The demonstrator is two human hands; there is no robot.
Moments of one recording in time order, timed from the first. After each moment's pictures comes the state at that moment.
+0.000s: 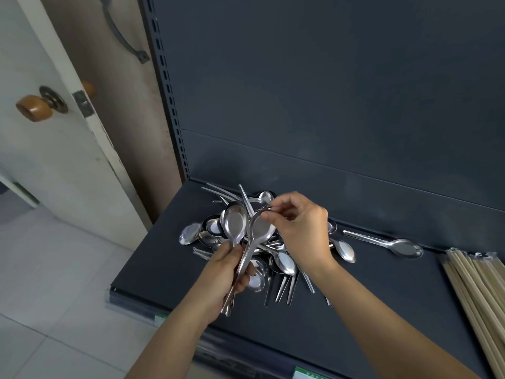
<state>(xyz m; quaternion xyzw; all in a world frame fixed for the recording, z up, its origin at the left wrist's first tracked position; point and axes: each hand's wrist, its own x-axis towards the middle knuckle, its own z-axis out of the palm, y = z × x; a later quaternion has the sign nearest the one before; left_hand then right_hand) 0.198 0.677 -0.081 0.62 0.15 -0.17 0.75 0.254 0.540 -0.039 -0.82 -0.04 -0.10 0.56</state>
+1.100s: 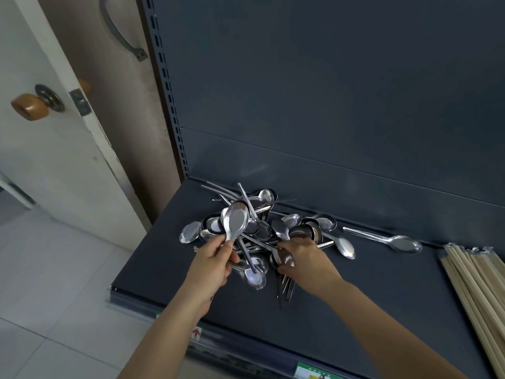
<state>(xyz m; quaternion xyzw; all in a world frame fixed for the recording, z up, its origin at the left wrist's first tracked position) 0.204 0.695 -0.089 0.68 0.18 -0.10 0.70 0.246 0.497 -0.115 -0.97 -0.13 0.11 0.16</state>
